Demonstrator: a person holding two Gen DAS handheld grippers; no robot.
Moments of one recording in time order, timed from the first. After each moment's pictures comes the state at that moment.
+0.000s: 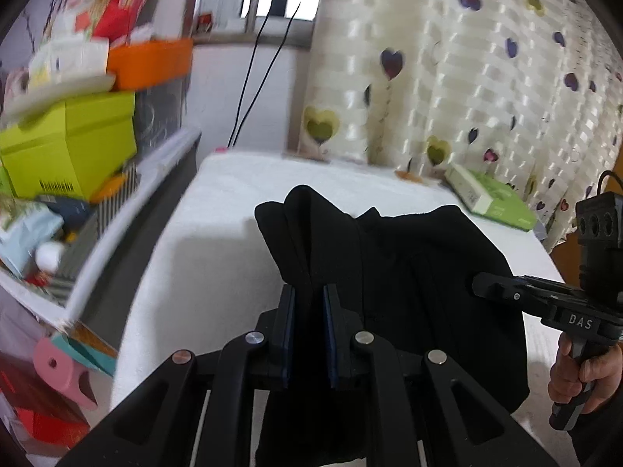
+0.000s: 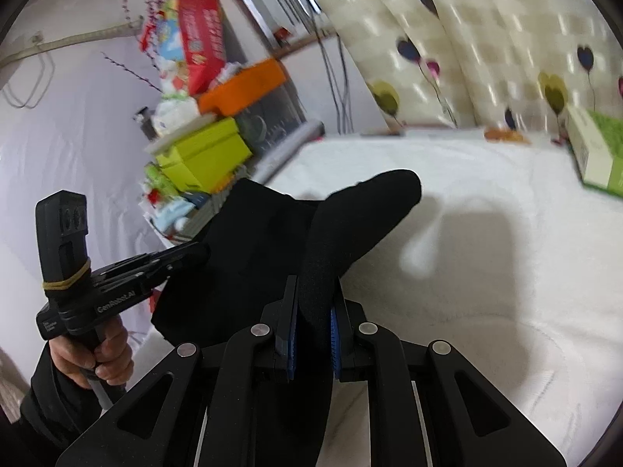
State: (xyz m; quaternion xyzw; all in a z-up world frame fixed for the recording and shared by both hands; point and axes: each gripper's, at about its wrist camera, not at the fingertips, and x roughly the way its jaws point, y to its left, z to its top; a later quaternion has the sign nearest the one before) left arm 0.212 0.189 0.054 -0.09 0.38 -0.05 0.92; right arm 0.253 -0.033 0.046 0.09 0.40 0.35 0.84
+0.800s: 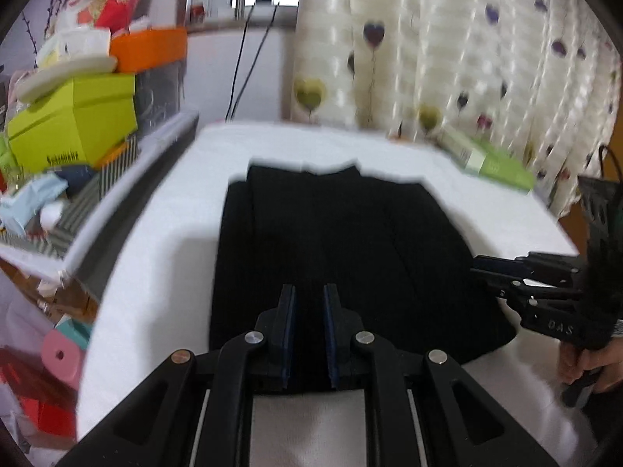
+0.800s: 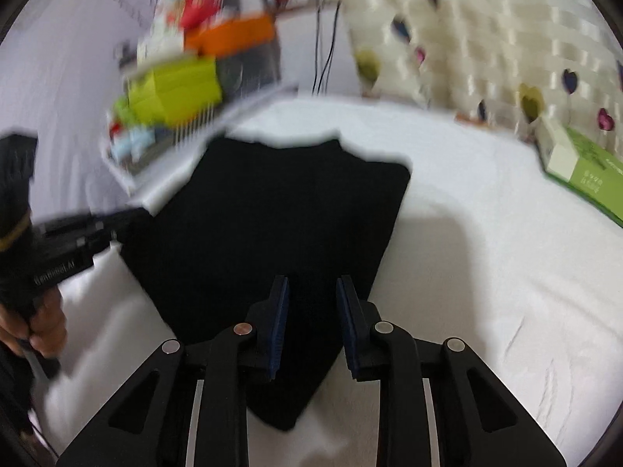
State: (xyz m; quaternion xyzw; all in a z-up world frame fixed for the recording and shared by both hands) left arm 0.168 0.160 0.027 -0.05 0.39 -0.04 0.92; right arm 0.210 -0.028 0.012 -0.06 0.42 0.29 0.86
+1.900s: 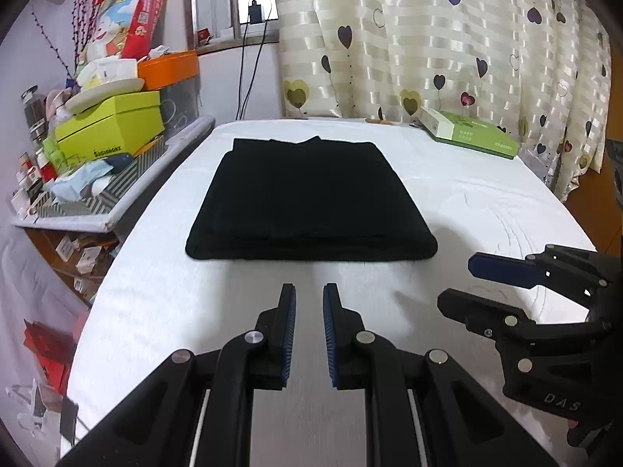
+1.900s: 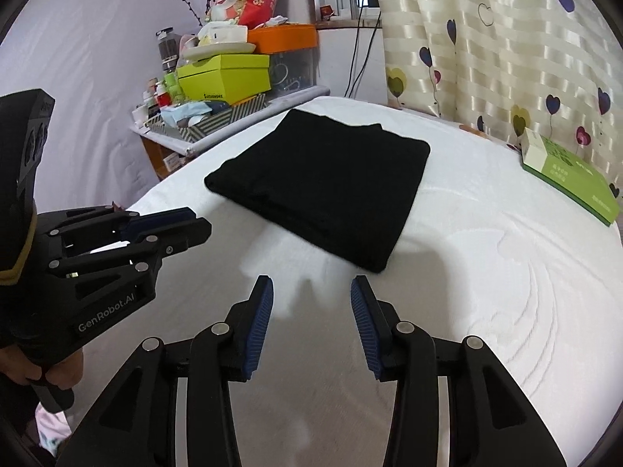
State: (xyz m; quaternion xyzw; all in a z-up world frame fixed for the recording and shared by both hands) left arm 0.058 0.089 0.049 -0.01 0.37 0.02 0.93; right arm 0.078 -0.036 0.038 -0.08 0.37 0.30 0.87
